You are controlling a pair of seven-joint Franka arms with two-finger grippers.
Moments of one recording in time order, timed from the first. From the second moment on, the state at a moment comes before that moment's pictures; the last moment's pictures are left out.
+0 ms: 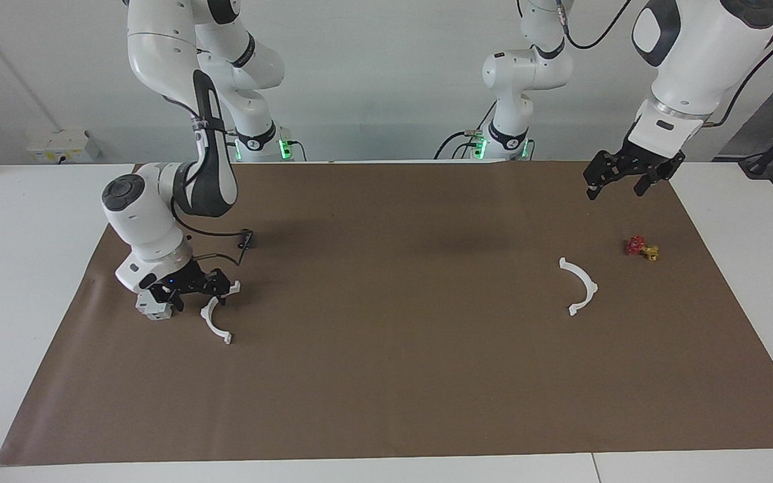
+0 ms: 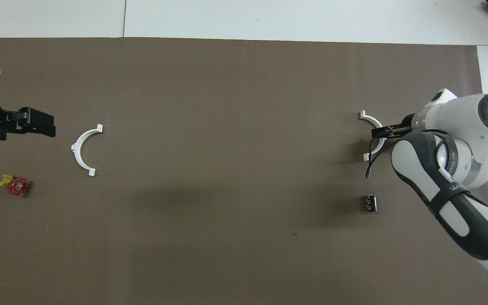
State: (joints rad) left arm -0.02 0.01 -0.06 -1.60 0.00 1.61 -0.09; right arm 0.00 0.30 -0.06 -2.01 0.12 2.42 -0.24
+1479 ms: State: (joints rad) left arm -0.02 0.00 -0.06 -1.60 0.00 1.61 -0.09; right arm -0.01 0.32 -0.06 -2.04 0.12 2.53 -0.16
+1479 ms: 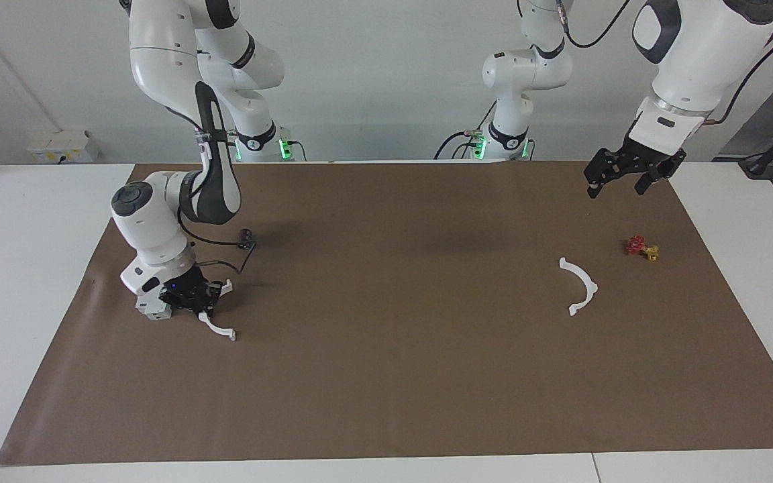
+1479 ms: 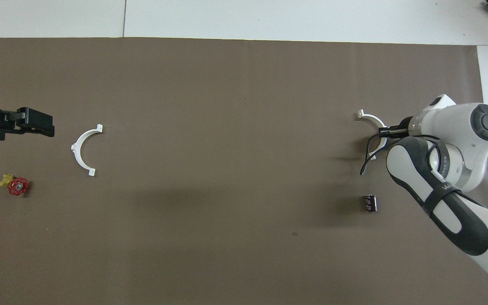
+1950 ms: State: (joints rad) left arm -0.02 0.00 -0.06 -1.60 0.00 1.61 -0.09; right arm -0.01 0.18 -0.06 -1.99 0.12 2.30 -0.06
